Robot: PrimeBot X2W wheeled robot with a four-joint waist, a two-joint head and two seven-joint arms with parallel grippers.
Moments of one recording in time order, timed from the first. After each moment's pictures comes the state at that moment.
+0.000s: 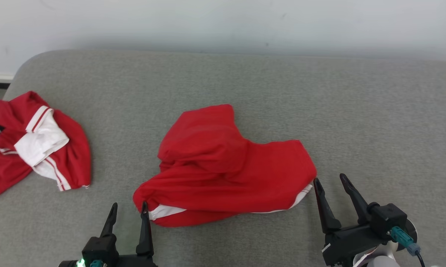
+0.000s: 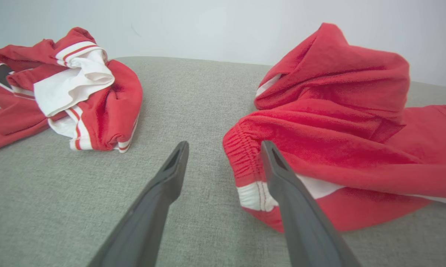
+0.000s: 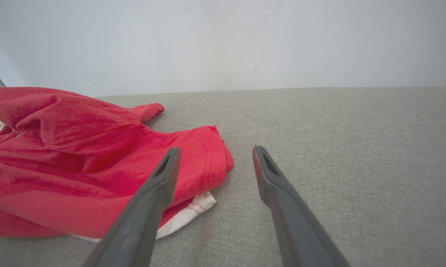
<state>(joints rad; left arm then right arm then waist) -0.10 0.05 -0.13 0.32 -0.19 0.04 -0.26 -0.15 -0.16 0.12 0.32 0.22 0.13 -0.26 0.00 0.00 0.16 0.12</state>
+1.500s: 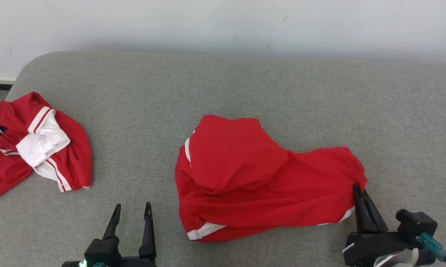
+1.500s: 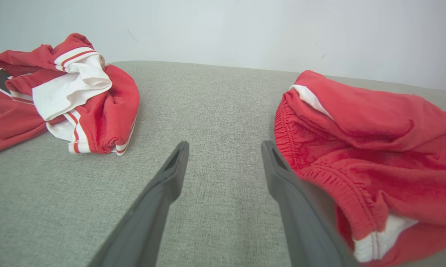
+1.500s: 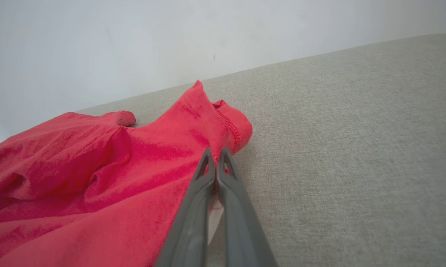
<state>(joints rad) -0.09 0.05 -0.14 0.29 -0.19 0.04 -0.26 -0.13 -0.16 0.01 0.38 0.35 0.13 -0.26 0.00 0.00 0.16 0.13</state>
